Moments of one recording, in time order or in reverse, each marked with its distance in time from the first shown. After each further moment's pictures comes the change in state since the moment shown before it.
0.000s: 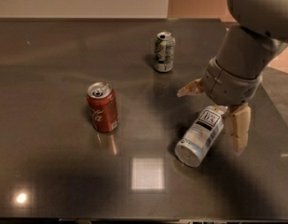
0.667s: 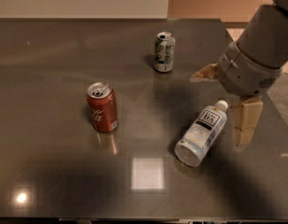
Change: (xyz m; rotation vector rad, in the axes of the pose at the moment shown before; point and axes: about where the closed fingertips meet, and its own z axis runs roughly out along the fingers) arm 0.000 0.002 -0.035 0.100 -0.059 0.215
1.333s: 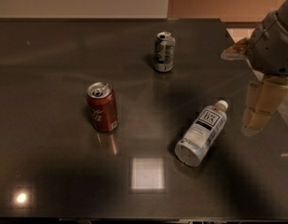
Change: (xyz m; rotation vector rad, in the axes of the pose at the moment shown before) arm 0.019 -0.004 -0.054 0.139 0.012 0.311
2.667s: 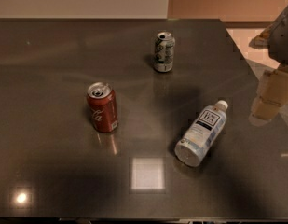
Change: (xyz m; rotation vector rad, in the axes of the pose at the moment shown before) arm 0.026 -0.011 -0.028 0.121 0.099 0.213
